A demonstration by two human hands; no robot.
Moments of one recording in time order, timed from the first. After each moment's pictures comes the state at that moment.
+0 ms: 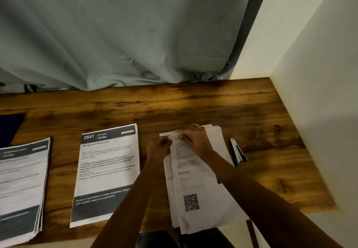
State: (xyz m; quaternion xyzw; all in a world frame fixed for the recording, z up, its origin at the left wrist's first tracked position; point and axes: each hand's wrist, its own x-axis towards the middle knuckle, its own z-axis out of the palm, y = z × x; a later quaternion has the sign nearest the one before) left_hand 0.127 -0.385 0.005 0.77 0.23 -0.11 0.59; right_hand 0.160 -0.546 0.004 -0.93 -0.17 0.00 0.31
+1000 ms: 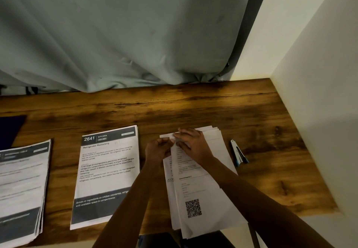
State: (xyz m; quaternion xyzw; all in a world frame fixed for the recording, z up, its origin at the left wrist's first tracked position) left_hand 0.127 -0.383 0.004 0.66 0.26 -0.11 0.69; right_hand 0.149 -0.544 -0.003 -0.92 -0.23 -0.04 0.31
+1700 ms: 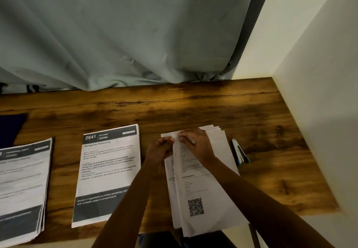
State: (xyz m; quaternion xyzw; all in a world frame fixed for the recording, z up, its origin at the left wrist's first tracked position) left_hand 0.123 -0.379 0.006 0.59 0.22 -0.15 0.76; right_hand 0.147 -0.545 -0.002 -0.89 -0.18 -0.08 0.41
